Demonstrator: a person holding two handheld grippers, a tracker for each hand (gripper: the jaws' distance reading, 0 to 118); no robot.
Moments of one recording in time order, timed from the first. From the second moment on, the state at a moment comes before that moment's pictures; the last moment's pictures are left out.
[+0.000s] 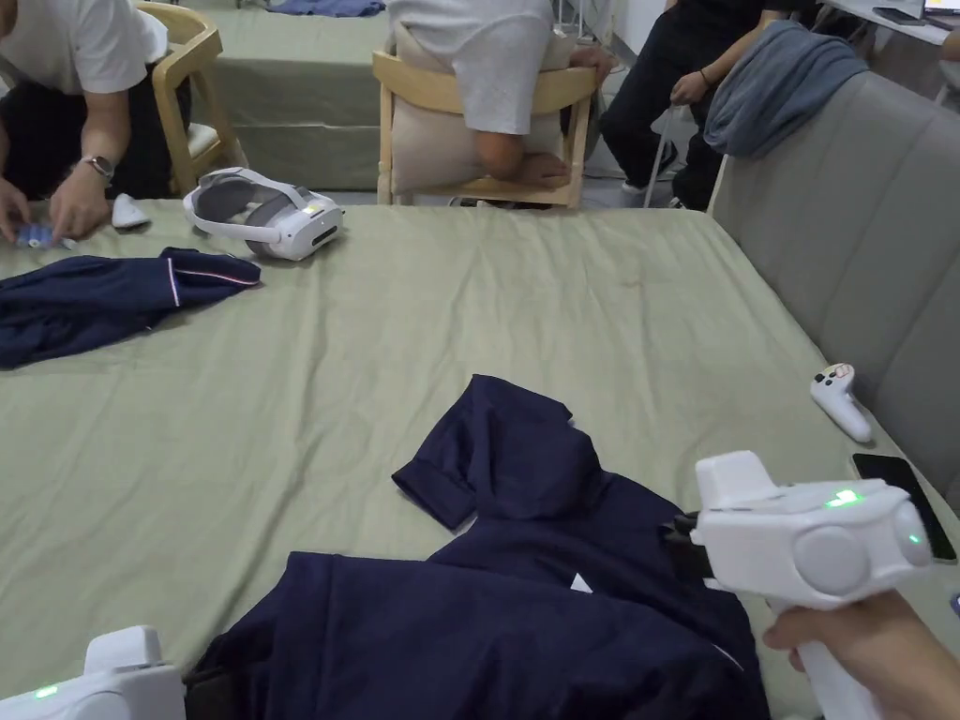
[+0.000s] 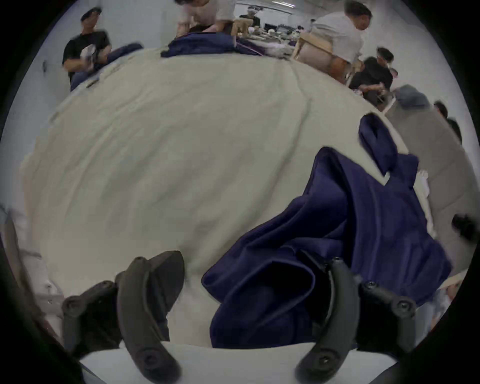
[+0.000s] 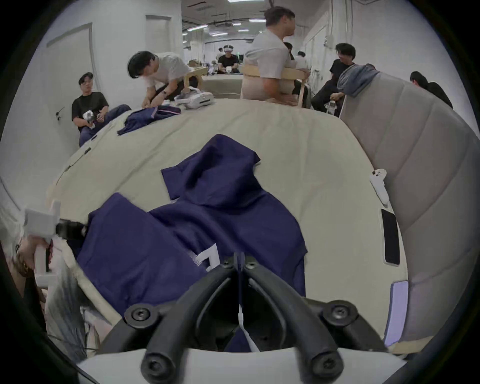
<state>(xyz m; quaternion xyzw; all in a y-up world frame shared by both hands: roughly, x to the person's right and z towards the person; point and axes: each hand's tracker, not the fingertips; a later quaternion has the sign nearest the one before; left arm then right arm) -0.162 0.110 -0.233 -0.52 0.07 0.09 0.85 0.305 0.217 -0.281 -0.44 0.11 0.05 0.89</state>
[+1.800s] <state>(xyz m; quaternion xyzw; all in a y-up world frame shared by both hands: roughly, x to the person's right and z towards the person) -0.095 0.650 -0.510 -0.02 -0.08 0.10 0.99 0.411 0.676 -0.469 -0.07 -0.05 0.06 0.99</state>
